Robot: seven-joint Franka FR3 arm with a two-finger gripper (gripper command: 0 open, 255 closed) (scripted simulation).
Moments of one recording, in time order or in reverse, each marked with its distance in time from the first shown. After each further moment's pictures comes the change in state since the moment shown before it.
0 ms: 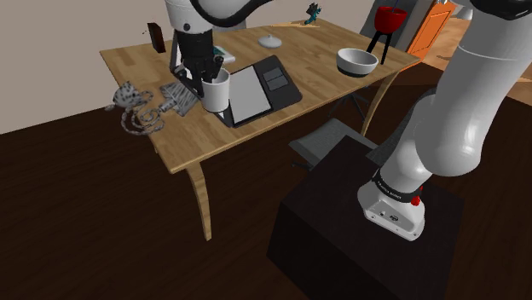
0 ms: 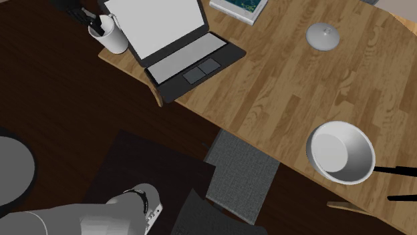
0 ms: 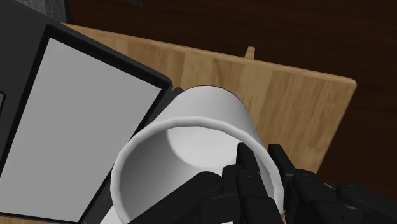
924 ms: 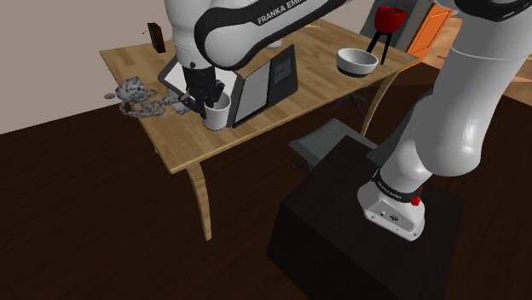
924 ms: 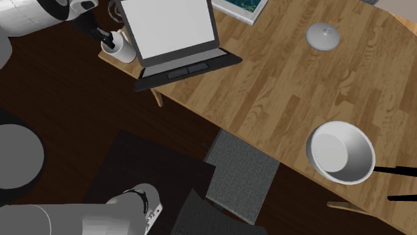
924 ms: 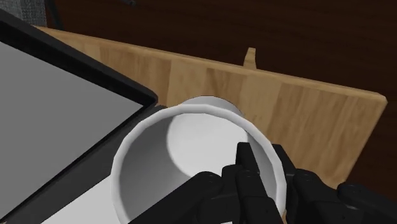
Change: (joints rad) arm 0.001 0.050 -0.003 -0.125 -0.026 0.177 0.031
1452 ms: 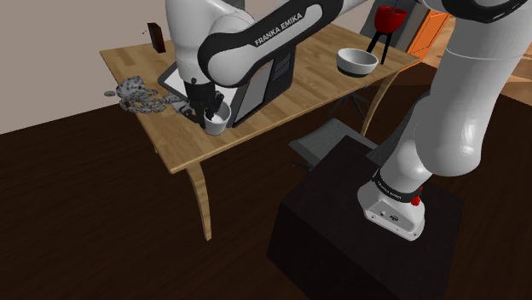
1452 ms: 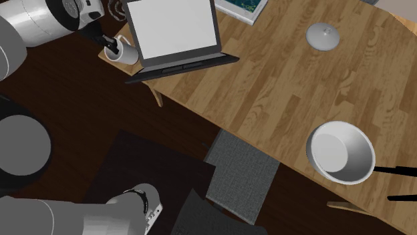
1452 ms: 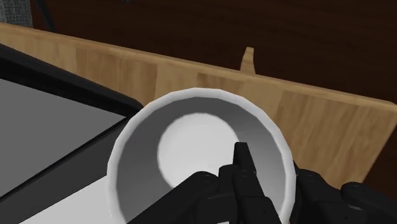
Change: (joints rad) arm 0.003 0.041 0.000 -0.040 -0.020 0.088 0.017
